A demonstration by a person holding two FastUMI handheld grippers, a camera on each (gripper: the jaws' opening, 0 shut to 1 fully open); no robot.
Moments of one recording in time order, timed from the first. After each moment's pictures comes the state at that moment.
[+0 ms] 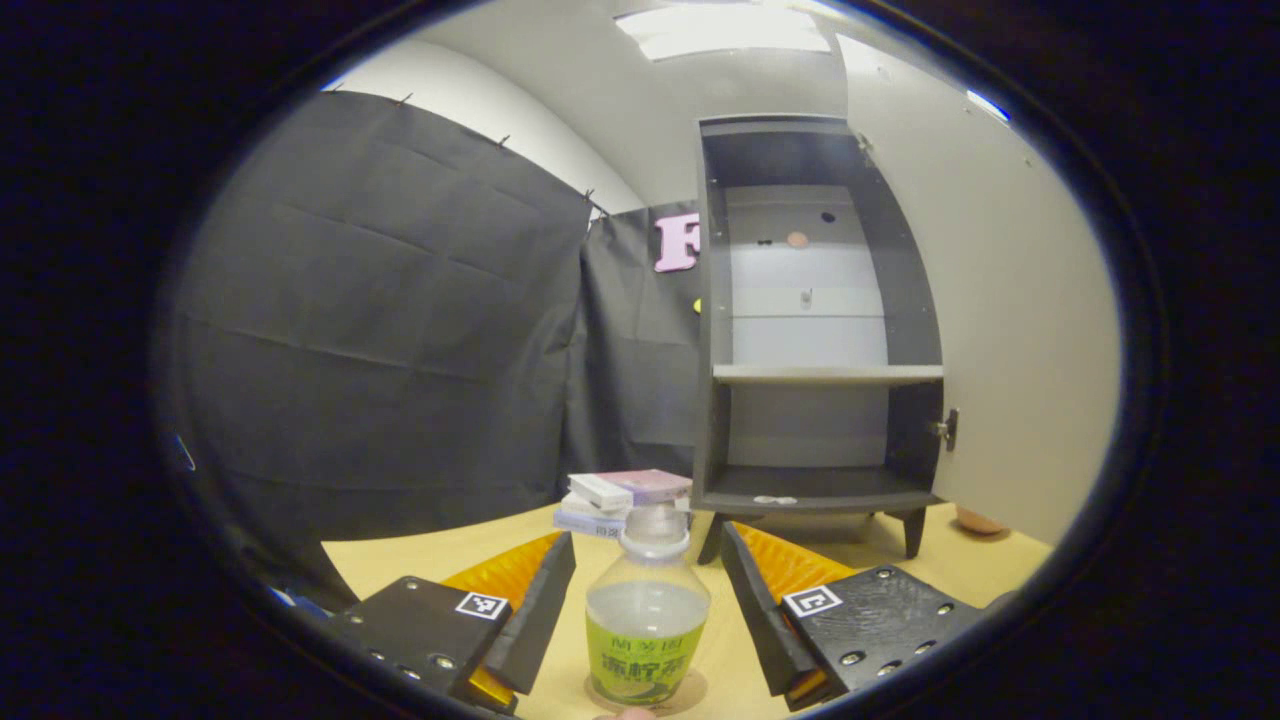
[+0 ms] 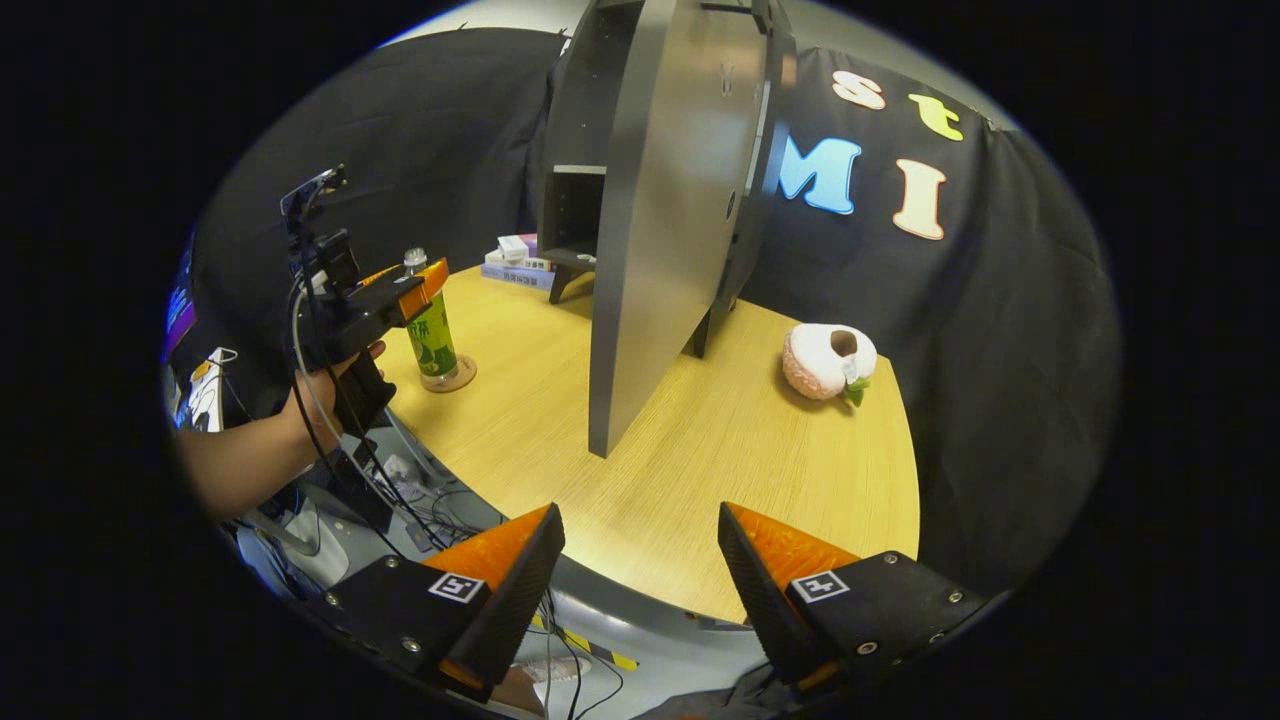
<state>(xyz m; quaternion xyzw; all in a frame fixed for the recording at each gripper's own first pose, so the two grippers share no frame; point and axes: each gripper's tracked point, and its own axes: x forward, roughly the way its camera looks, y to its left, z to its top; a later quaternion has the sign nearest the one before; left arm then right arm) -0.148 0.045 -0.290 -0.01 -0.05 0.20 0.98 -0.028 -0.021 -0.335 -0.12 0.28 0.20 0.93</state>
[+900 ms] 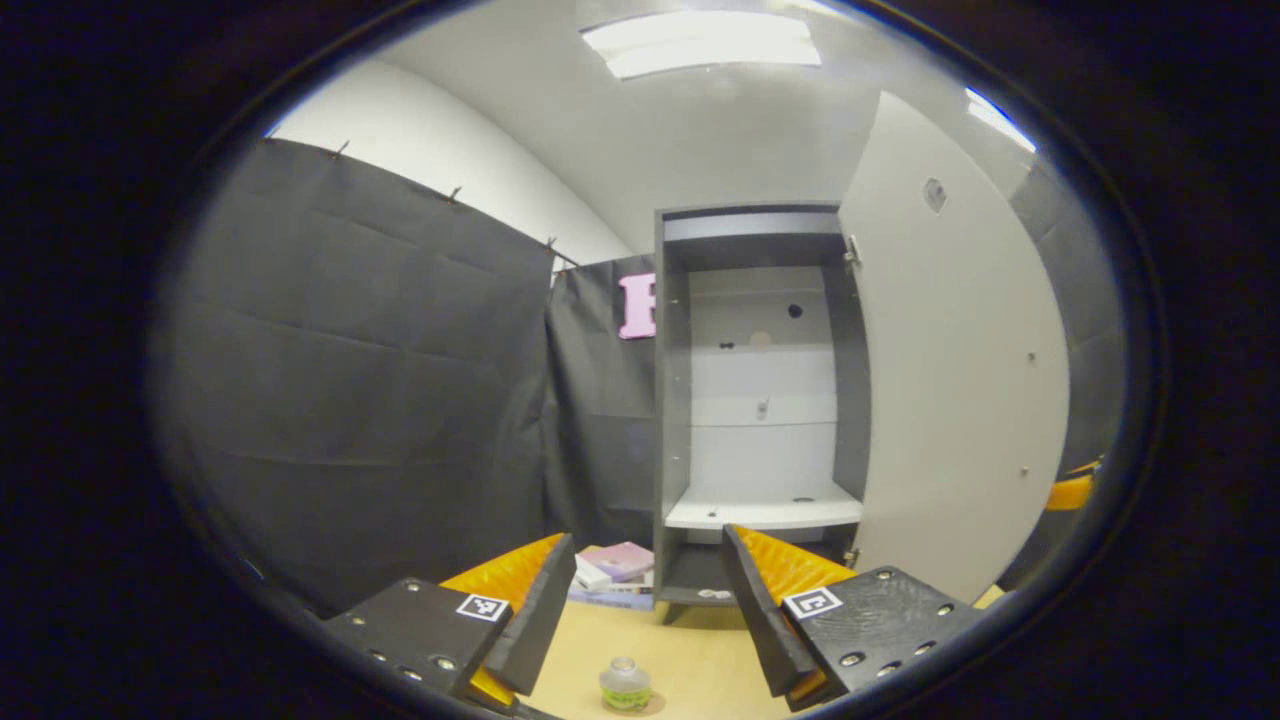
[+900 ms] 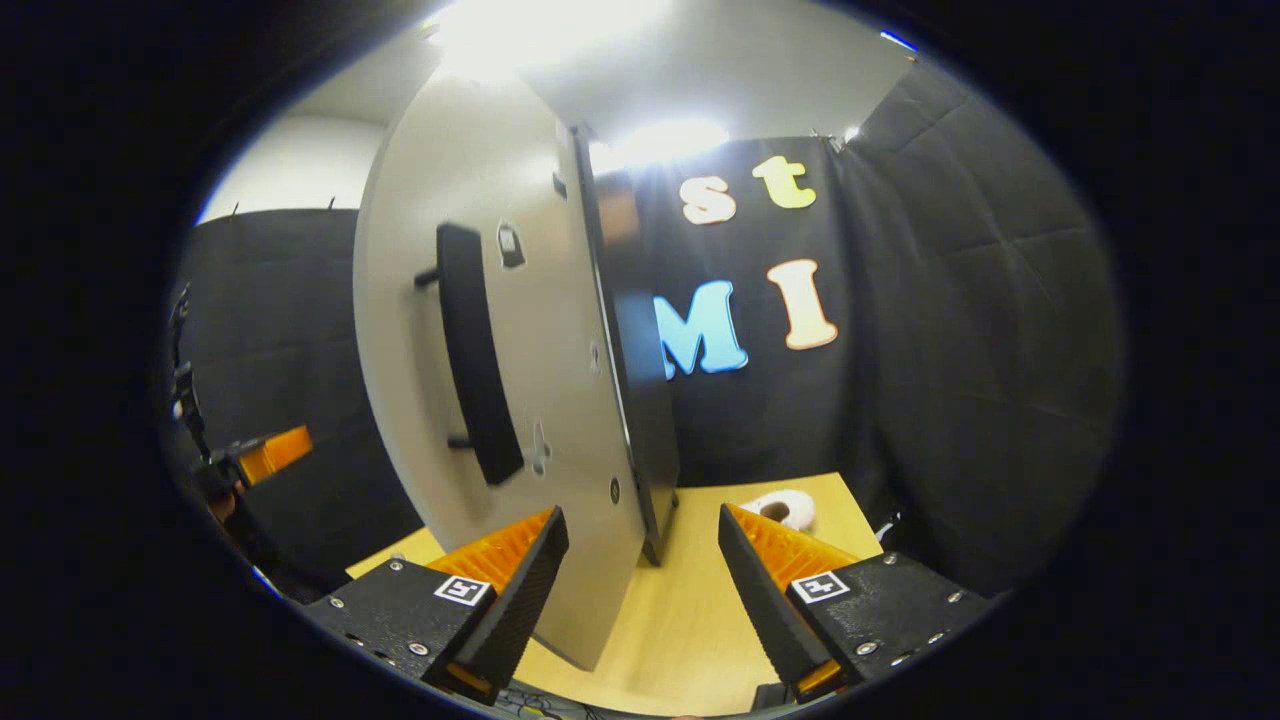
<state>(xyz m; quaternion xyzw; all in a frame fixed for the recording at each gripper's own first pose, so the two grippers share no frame) -0.205 -0.025 -0.011 0.00 -0.03 0.14 0.99 0.063 -0.063 -0.075 0.10 0.04 0.11 0.99</state>
